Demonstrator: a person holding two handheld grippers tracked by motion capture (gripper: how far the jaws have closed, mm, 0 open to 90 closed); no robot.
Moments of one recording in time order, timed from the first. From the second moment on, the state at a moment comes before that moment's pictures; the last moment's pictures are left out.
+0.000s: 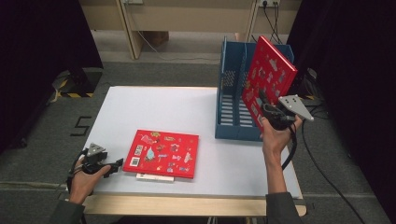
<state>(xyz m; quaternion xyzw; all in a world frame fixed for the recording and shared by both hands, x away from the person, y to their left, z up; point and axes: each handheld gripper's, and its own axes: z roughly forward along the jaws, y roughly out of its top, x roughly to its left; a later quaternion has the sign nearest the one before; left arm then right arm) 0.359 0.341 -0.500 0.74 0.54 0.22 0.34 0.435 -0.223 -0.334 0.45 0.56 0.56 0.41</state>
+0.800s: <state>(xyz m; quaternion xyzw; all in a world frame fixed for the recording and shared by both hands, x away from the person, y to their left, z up) 0.358 0.339 -0.502 0.74 0.53 0.23 0.34 0.527 -0.204 -0.364 0.52 0.55 0.50 0.42</state>
